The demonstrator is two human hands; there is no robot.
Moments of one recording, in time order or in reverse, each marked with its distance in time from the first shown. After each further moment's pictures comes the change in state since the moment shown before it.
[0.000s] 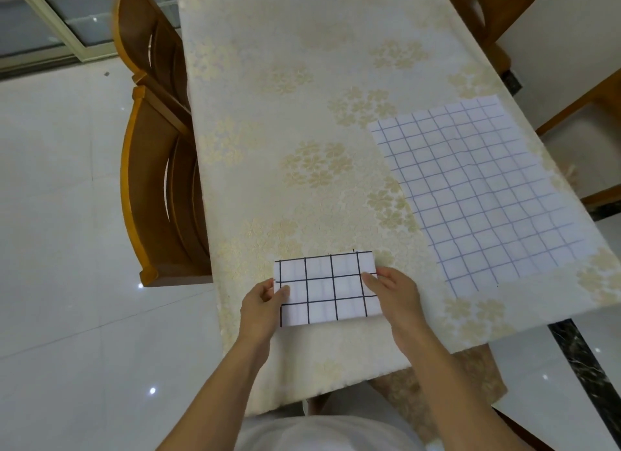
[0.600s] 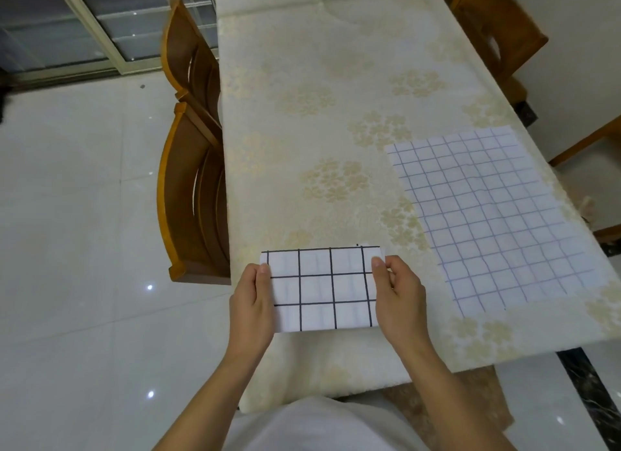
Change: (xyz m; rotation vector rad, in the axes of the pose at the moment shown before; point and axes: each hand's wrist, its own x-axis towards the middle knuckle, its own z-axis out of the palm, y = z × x) left_hand -0.054 0.046 -0.029 0.139 0.189 0.542; right_hand -0.041 -0.045 0.023 -0.339 0.084 -0.565
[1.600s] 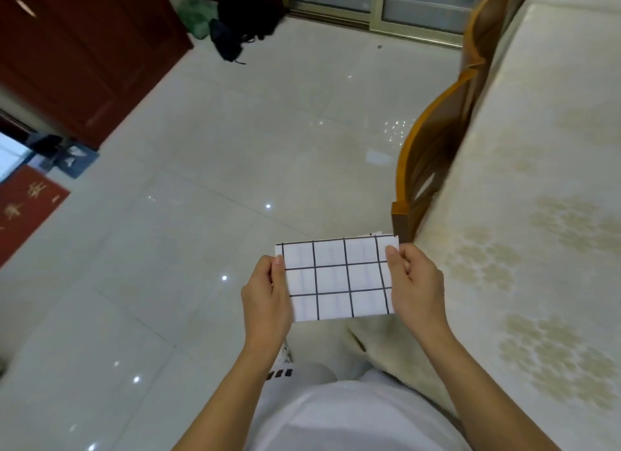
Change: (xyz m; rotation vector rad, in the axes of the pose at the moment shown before) left_hand -0.116 -0.102 -0.199 -0.005 0.742 -0.278; right_hand -0.109 -0.073 0.196 -0.109 -0.636 -0.323
